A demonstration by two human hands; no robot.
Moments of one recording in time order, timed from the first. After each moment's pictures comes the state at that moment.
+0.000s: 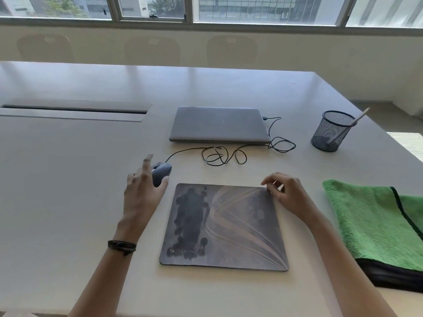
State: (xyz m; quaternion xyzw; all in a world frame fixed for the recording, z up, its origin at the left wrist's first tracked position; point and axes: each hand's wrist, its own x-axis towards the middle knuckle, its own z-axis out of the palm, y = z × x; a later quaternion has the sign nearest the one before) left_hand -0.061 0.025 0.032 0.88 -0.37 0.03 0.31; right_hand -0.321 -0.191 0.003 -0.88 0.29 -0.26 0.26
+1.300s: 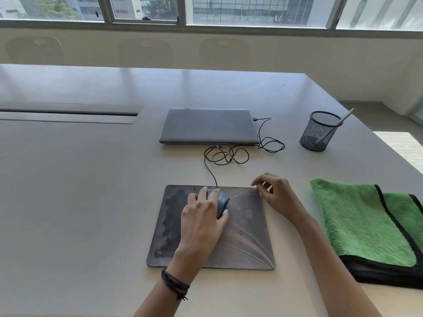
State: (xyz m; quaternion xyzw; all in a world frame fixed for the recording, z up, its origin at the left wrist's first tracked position) left_hand -0.196 -0.012 0.024 0.85 -0.49 0.01 0.19; right_hand -0.323 -0.191 0.001 -0.88 0.28 -0.27 0.27
